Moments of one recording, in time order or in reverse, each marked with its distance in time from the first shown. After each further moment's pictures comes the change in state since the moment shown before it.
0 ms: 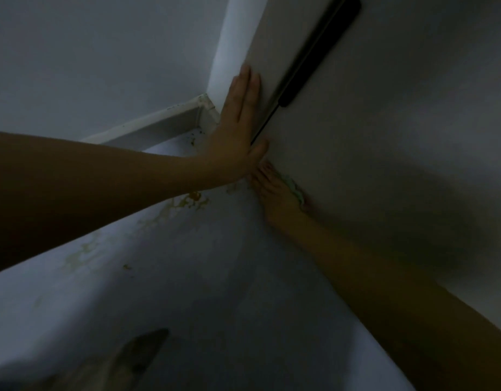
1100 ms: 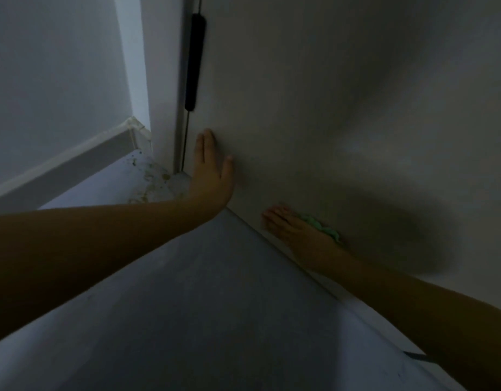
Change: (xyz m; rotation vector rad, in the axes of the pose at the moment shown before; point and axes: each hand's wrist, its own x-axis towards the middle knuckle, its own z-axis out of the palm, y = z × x) left_hand -0.027 0.097 0.064 -0.158 -0.027 -0.502; right_hand -0.176 0.017 0.061 0.023 0.211 -0.037
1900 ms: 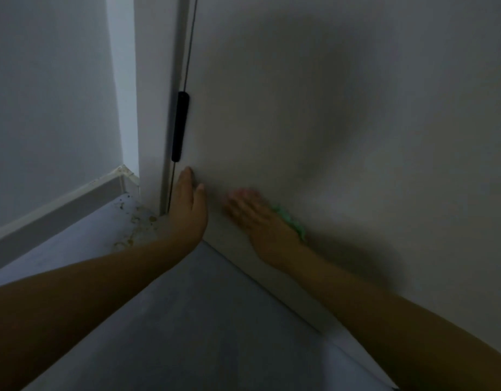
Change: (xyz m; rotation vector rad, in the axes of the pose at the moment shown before) left_hand 0.004 0.017 -0.013 -0.244 0.051 -0.018; right_hand 0.023 0.066 -0.075 0.081 0.206 0.379
